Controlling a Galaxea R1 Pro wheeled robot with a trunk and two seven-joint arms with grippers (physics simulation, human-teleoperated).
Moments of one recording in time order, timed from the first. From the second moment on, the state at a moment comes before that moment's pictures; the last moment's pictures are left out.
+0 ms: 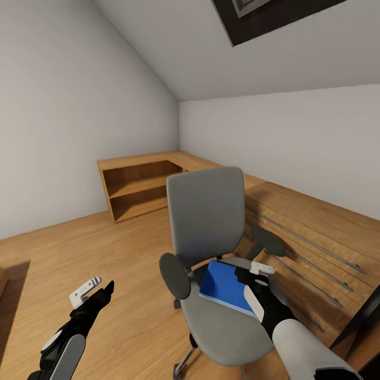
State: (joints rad) left arm -0.11 0.07 0.03 -1.51 0.69 0.25 0.39; right arm -0.71 0.05 0.03 -0.52 -0.26 0.12 -0.32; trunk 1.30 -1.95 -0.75
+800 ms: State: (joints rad) left arm -0.10 0.07 0.03 -1.50 0.69 0.25 0.38; right arm -0.71 0.05 0.03 -0.52 -0.25 0.06 -0.32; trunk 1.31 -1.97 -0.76
